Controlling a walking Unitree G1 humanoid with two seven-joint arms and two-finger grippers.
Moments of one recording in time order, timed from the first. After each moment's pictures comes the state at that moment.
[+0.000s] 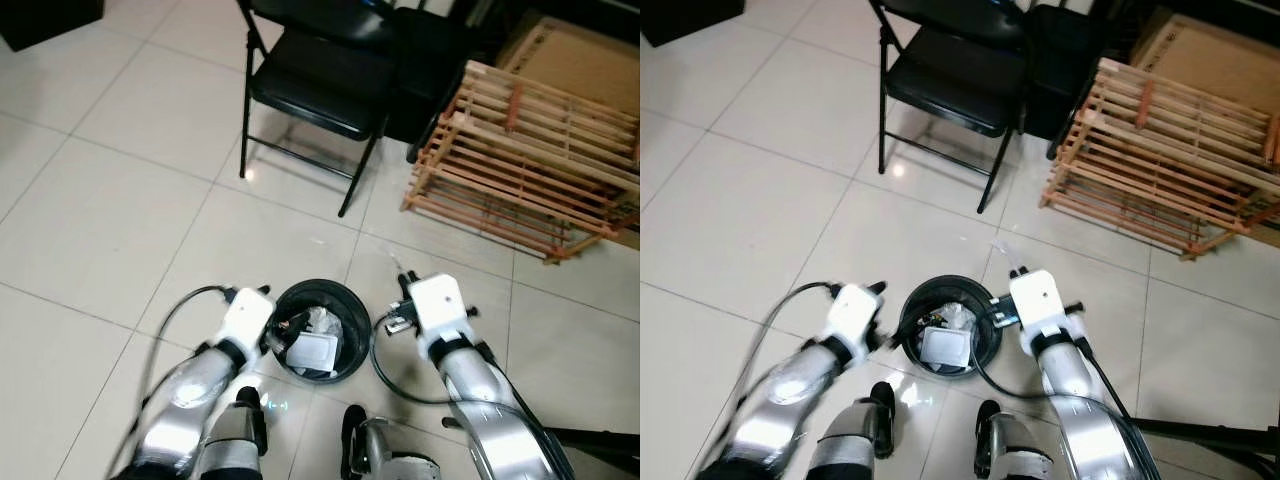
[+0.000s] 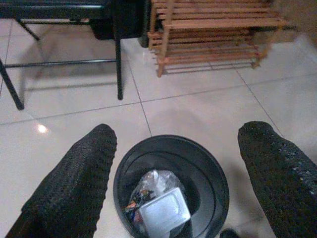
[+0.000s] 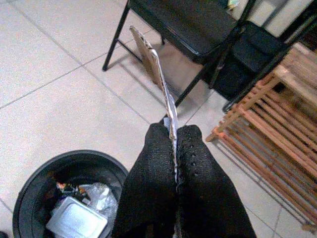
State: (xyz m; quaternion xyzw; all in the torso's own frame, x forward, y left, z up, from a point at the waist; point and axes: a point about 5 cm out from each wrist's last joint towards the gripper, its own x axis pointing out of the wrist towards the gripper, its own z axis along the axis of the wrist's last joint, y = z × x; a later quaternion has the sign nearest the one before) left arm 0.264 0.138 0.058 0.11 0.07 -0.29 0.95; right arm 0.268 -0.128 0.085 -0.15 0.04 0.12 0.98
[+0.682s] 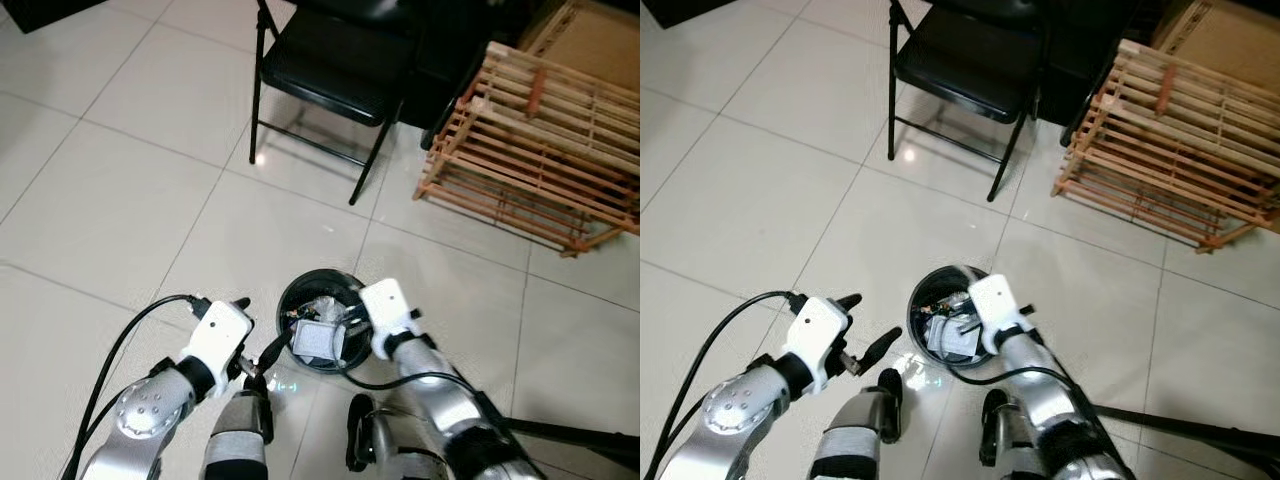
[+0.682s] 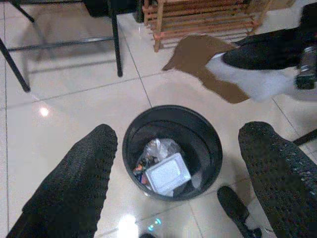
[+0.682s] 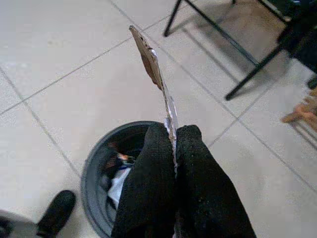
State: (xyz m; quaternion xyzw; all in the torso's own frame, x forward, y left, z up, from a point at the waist) left arm 0.224 0.159 0.092 0.14 0.11 -0.30 0.94; right arm 0.296 -0.083 0.036 -0.12 0.10 0.21 0.97
